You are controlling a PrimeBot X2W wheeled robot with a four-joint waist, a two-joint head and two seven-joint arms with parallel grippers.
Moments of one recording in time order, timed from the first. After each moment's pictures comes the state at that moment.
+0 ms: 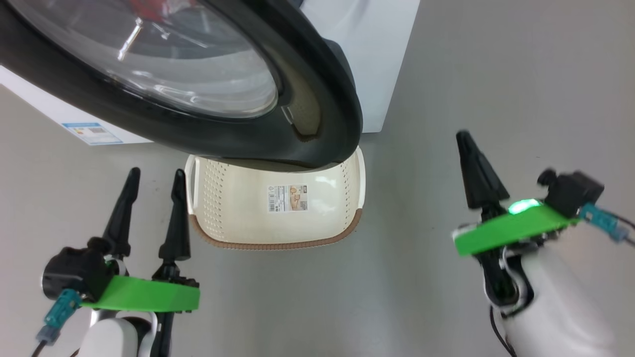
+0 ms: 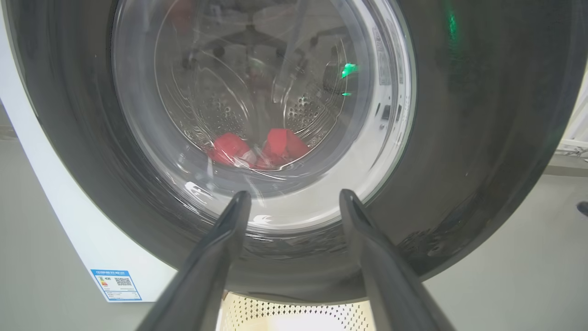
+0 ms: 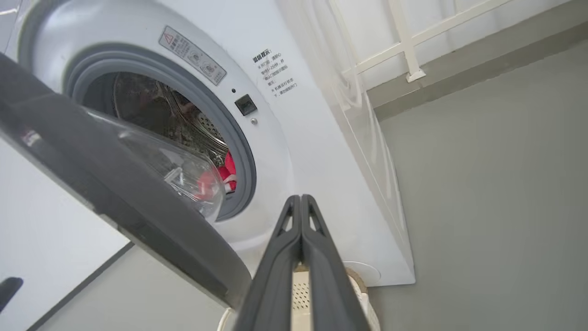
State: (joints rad) left arm -0.28 0.03 0.02 0.15 -0.25 -0.12 -0.25; right arm -0.36 -0.06 0.15 0.31 0.61 0.13 -0.26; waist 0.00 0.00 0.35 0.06
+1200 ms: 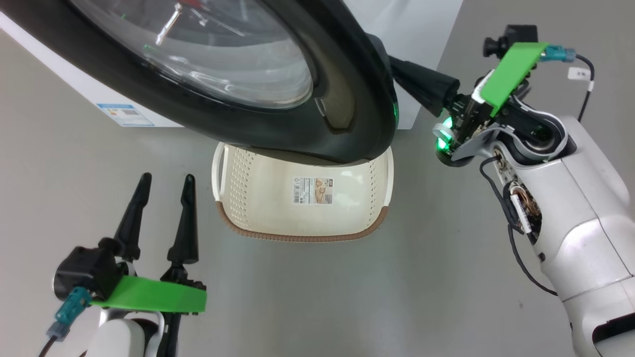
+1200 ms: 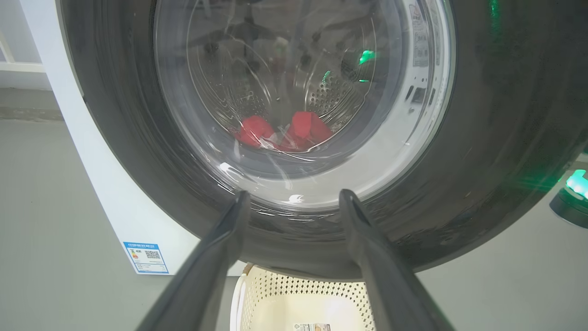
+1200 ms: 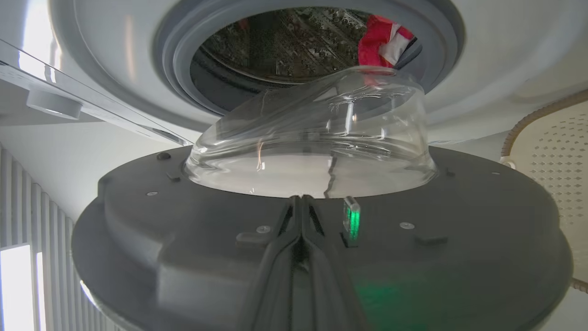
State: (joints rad) left arm -0.28 0.03 -0.01 0.18 -0.26 -0.12 -0.25; right arm -0.94 -0.09 0.27 0.74 1.85 0.13 0.63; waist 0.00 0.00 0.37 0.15
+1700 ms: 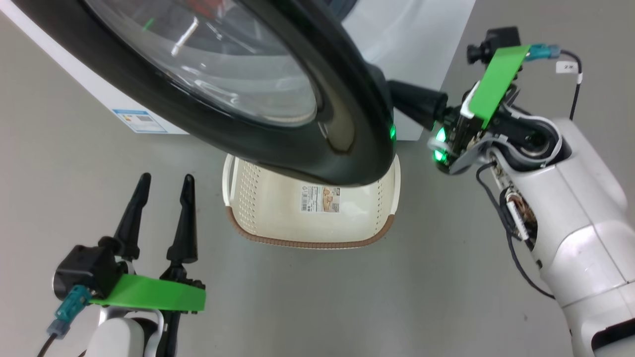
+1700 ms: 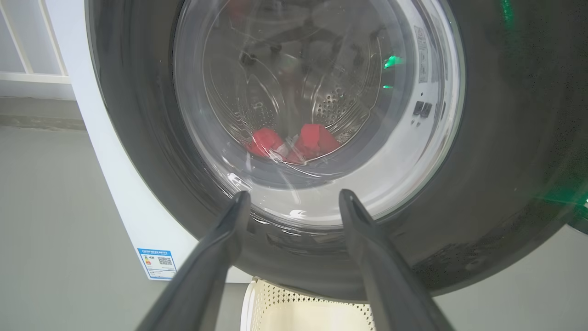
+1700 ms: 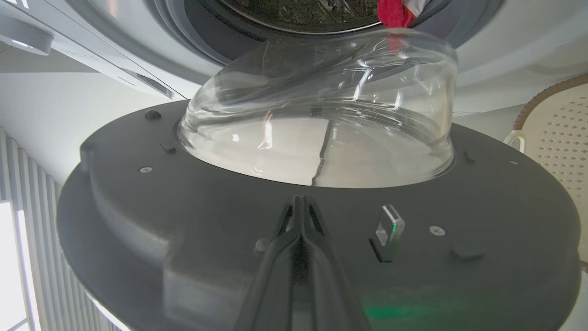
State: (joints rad) left arm -0.29 0.03 -0.01 0.20 -0.26 -0.12 -0.25; right arm -0.93 -0.09 0.29 0.71 1.80 0.13 0.73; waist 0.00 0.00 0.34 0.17
